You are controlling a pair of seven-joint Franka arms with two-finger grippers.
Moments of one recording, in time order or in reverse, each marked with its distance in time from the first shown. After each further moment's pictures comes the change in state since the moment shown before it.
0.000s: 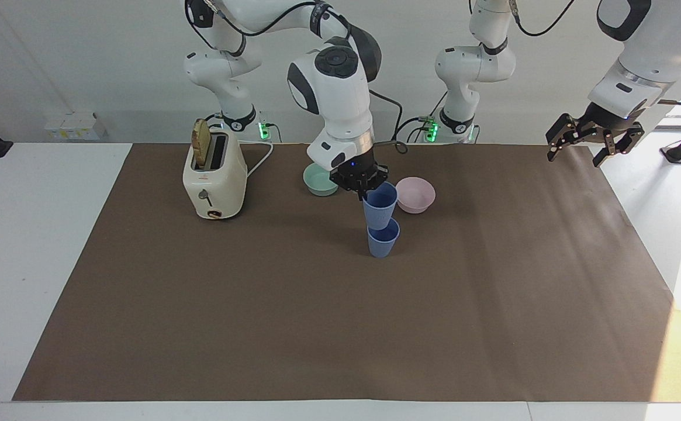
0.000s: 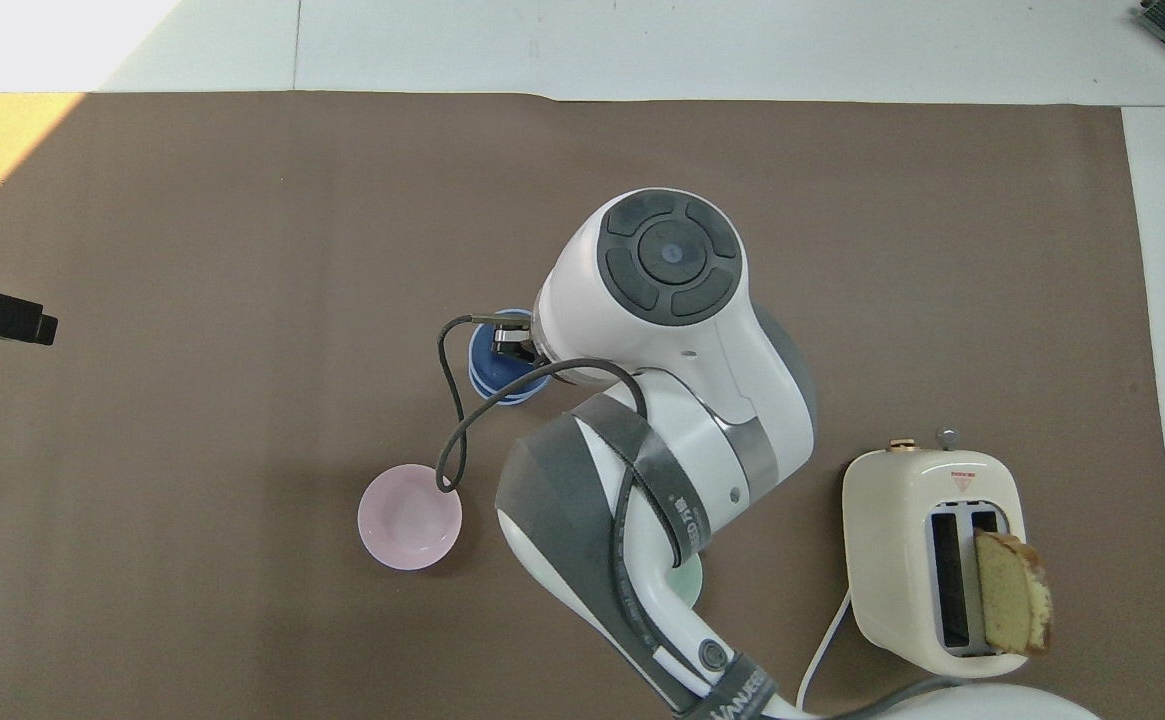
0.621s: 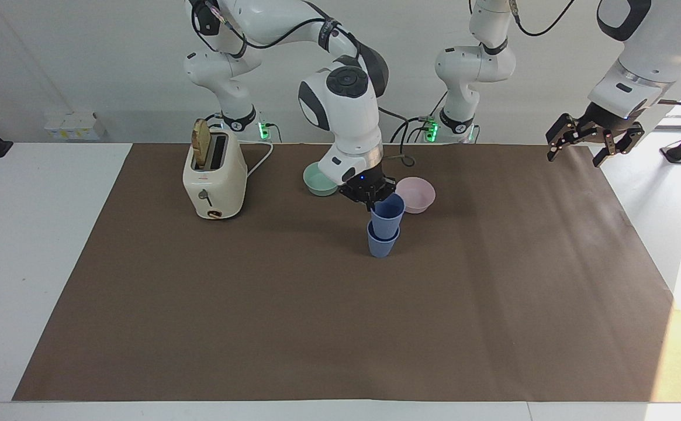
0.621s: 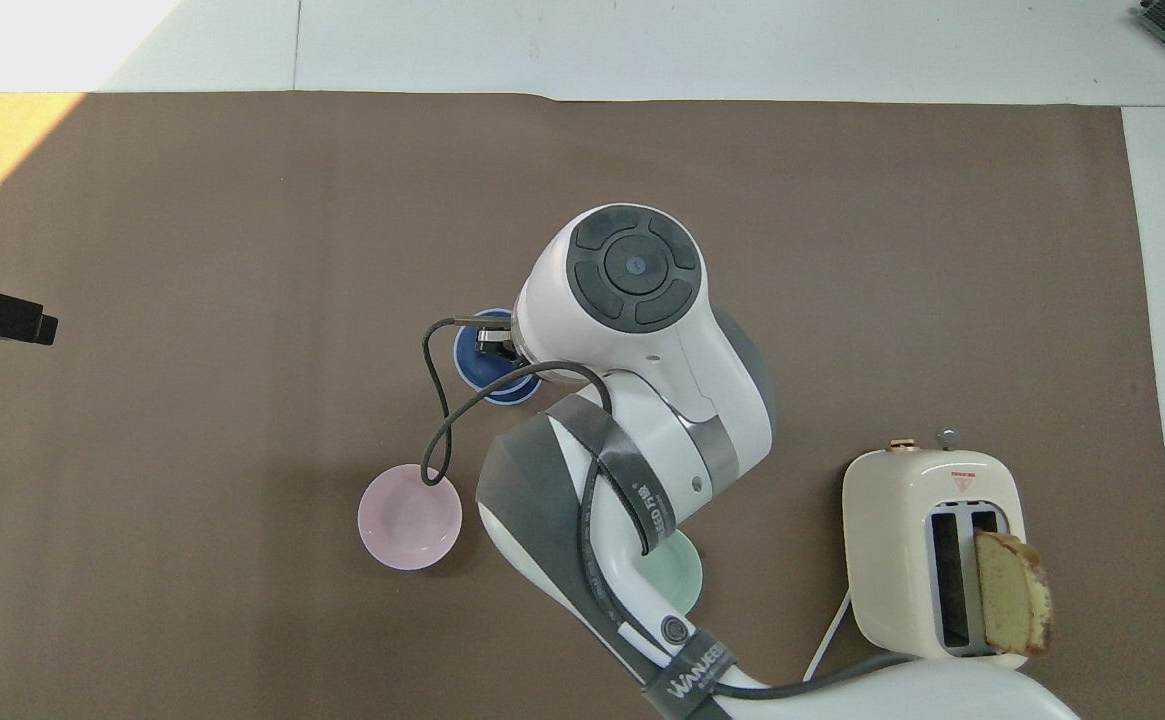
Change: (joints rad) left arm 0.000 0.000 0.000 0.000 0.000 0.000 0.000; right arm 0.013 0.046 0.000 -0.001 0.000 0.070 0.001
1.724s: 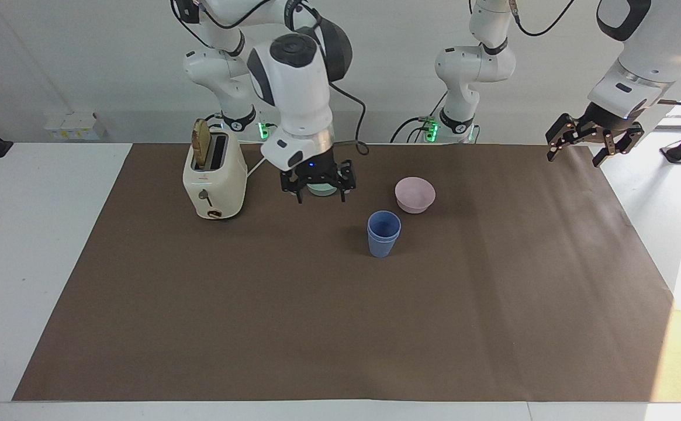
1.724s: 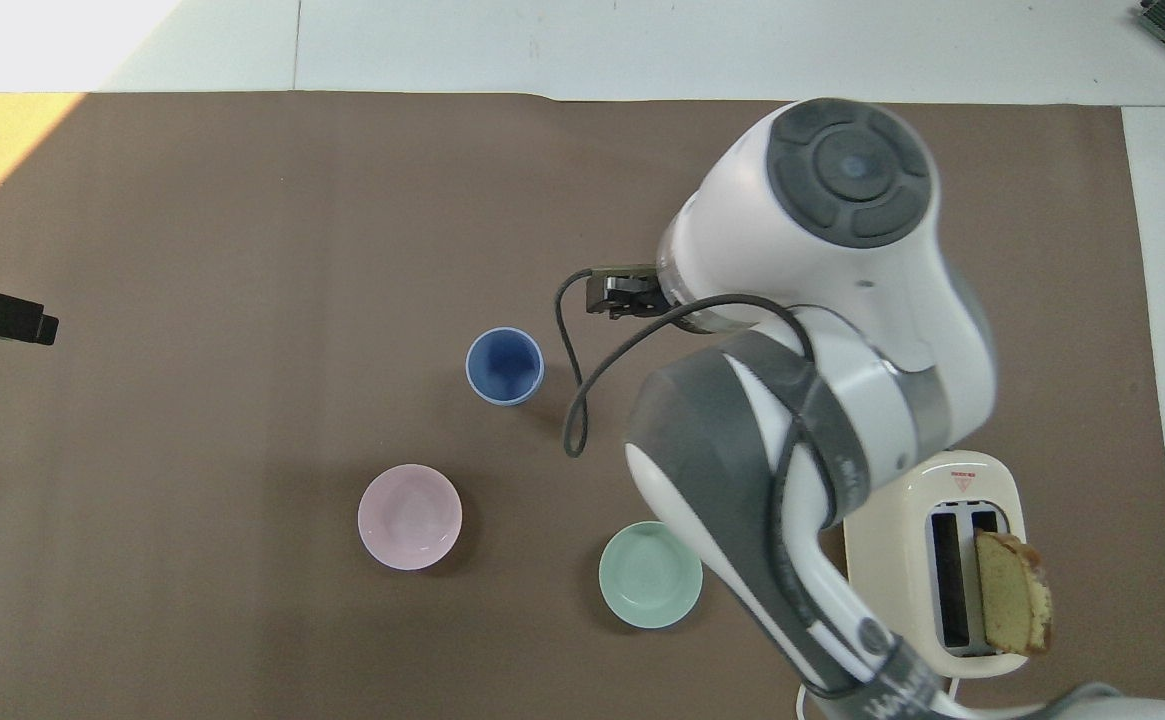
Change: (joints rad) left arm 0.000 0.000 -0.001 0.000 0.000 0.000 0.000; right arm -0.157 -0.154 -0.022 0.034 -0.078 -0.217 -0.194
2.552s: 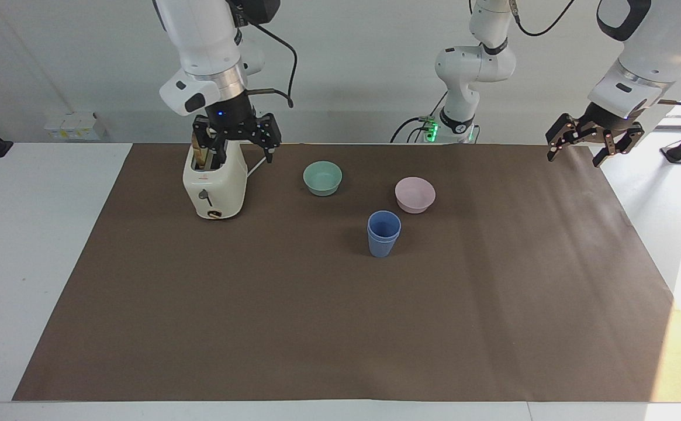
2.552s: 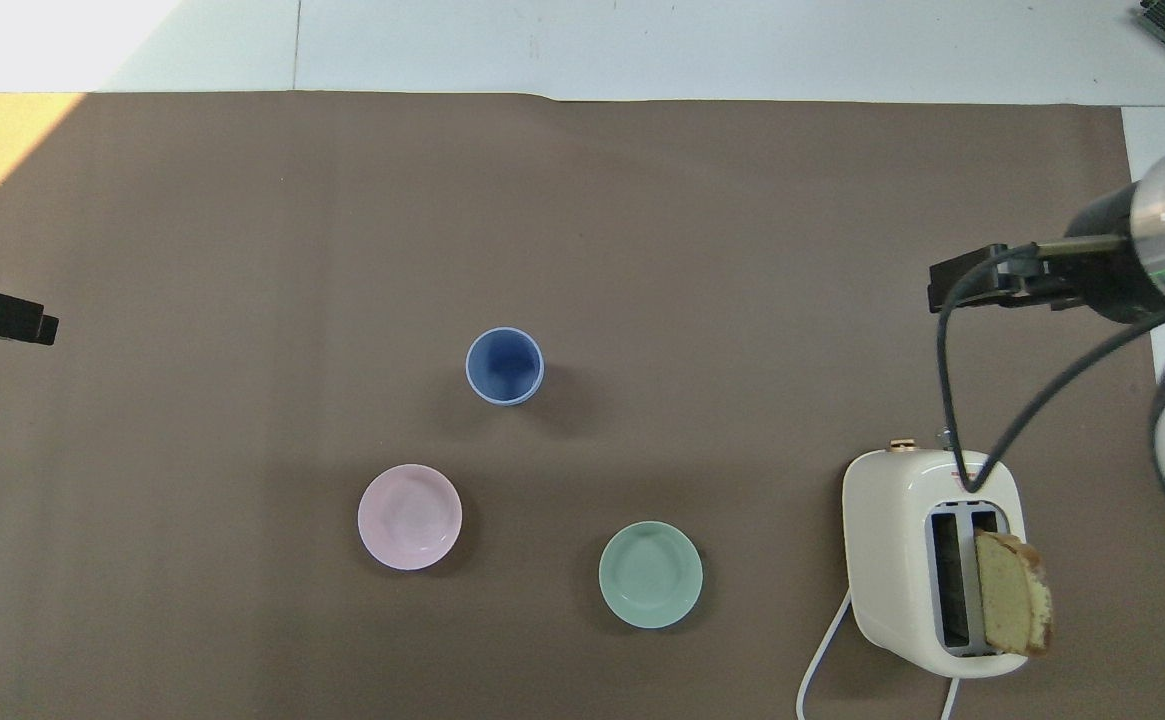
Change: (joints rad) left arm 0.000 0.000 0.000 0.000 0.000 0.000 0.000; right arm -0.303 -0.202 -0.025 0.000 -0.013 -0.244 -0.405
